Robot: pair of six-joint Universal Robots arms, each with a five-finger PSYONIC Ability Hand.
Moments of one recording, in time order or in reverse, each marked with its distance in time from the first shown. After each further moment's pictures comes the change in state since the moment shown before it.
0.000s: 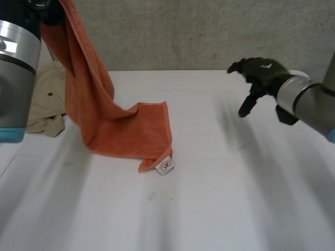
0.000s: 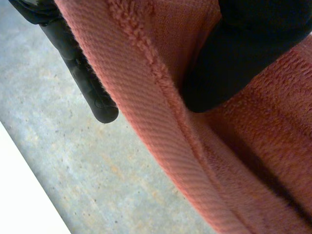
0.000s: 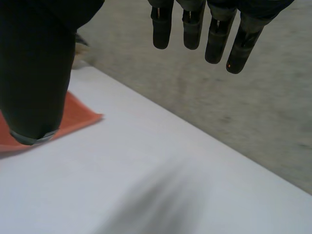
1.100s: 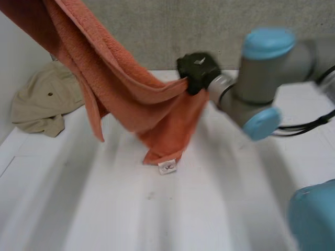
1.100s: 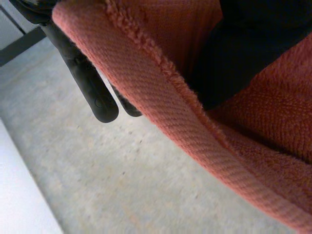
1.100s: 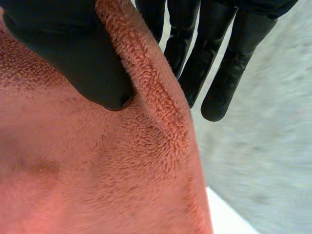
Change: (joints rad) left arm -0.056 0.416 -0.112 -0.207 0.019 -0.005; right arm 0.268 0.463 -0.683 0.055 0.089 -0.035; left_hand 0.000 0.000 0.000 0.000 0.000; right_hand 0.773 0.949 0.967 0.946 0.924
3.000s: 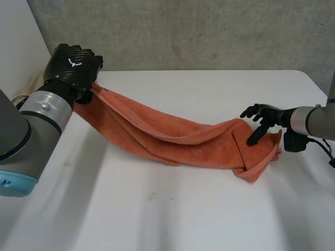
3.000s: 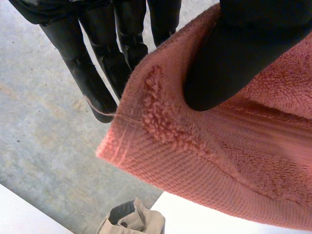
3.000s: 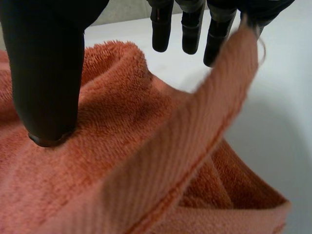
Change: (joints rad) left arm 0.010 -0.487 -0.023 -0.071 -0.035 0.146; right arm -0.464 -0.034 0.322 0.339 -0.226 0.292; left_hand 0.000 0.000 0.000 0.000 0.000; right_hand -0.739 -0.902 -0.930 -0.926 -0.899
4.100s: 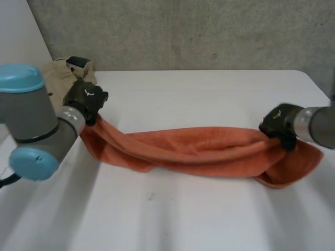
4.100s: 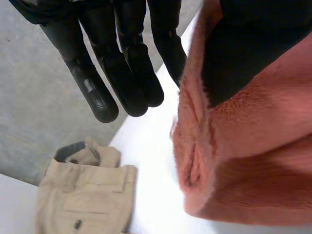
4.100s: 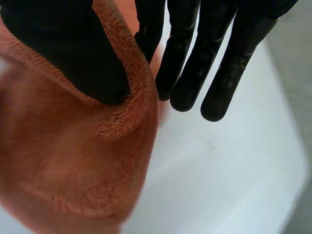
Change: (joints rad) left arm 0.039 -0.337 0.231 -0.181 -0.026 0.139; right arm 0.138 -0.376 0.373 -0.002 0.327 -1.055; left_hand 0.000 0.000 0.000 0.000 0.000; right_hand 0.739 0.892 0.925 0.927 0.905
